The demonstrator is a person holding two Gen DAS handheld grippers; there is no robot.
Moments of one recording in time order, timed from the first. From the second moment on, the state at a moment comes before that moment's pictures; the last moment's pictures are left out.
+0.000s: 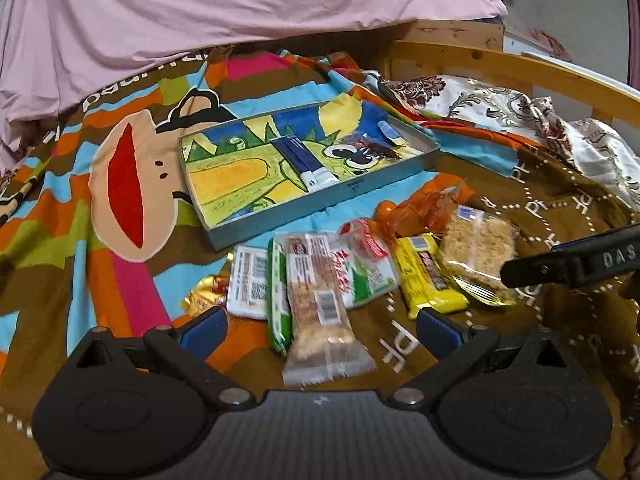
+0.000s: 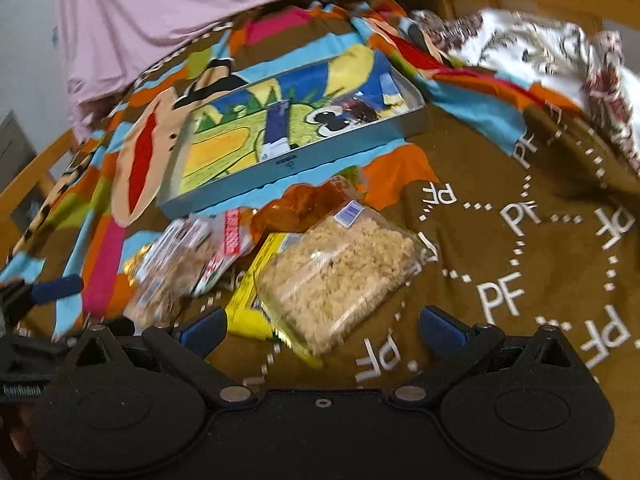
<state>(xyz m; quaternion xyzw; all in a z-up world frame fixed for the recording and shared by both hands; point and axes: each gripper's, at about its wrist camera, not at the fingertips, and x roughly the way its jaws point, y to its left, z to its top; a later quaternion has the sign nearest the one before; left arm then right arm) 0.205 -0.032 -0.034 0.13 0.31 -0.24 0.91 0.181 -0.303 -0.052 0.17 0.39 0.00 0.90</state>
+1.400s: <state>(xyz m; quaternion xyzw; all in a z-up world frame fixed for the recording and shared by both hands) 0.253 -0.052 -0.068 0.09 0.34 -0.22 0.91 0.243 -0.275 -0.085 0.14 0.36 -0.06 0.92</state>
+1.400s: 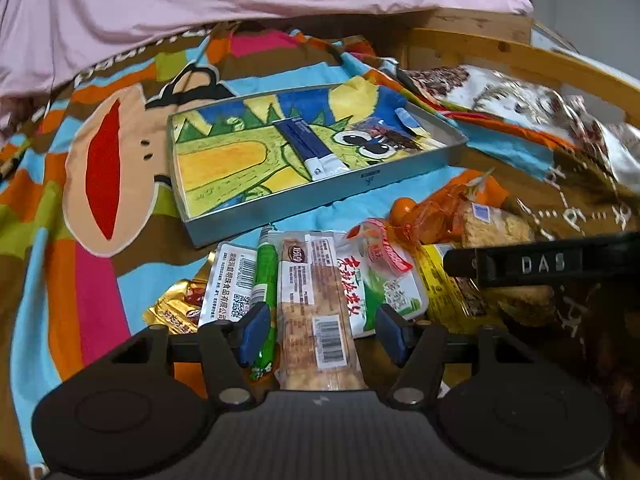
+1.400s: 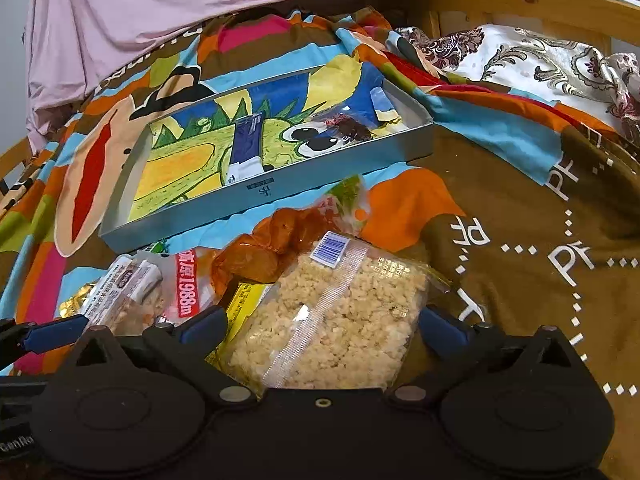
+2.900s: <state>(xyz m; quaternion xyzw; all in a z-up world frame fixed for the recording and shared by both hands) 0.238 -0.048 -0.076 0.01 0.42 -0.19 0.89 0.170 -0.245 -0.093 0.01 0.38 -0.03 0.92</state>
